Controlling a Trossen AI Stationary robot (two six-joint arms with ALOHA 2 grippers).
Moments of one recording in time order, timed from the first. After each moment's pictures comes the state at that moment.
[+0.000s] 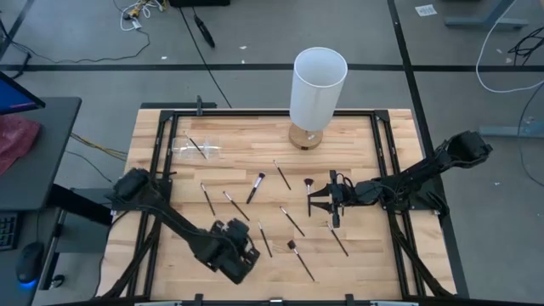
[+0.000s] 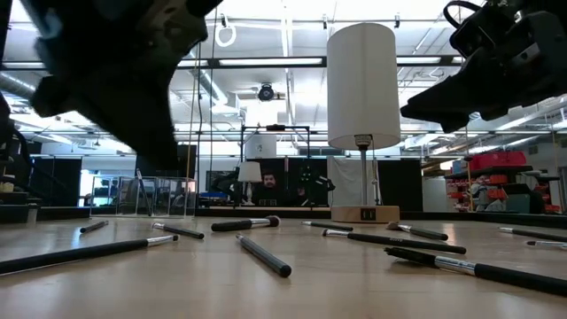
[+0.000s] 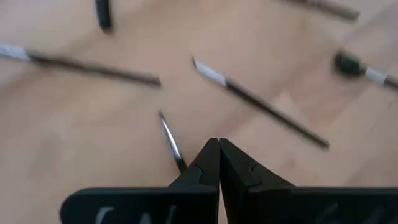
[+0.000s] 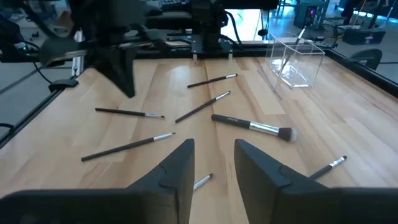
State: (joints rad) left arm -0.67 1.93 1.35 -0.79 -0.56 -1.58; right arm 0.33 1.23 0.25 0.74 0.32 0.09
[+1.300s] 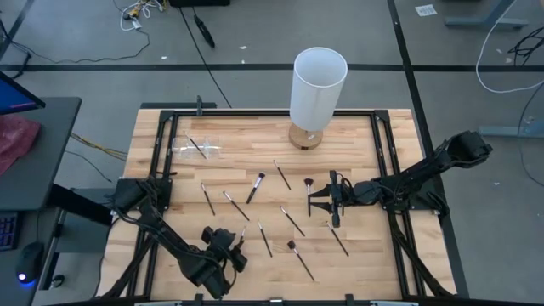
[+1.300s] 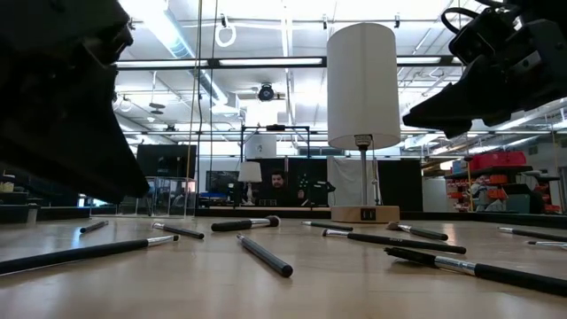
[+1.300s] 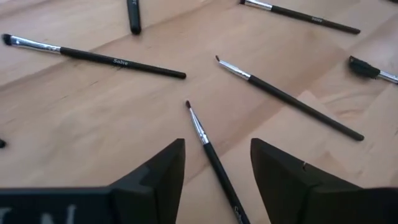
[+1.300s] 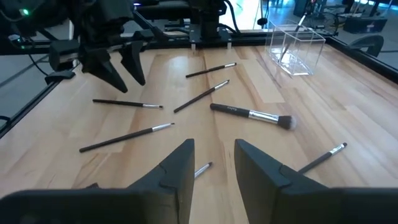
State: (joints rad) left arm -0.83 2.00 1.22 -0.74 -0.86 -1.79; right arm 0.33 1.23 0.25 0.70 0.32 0.12
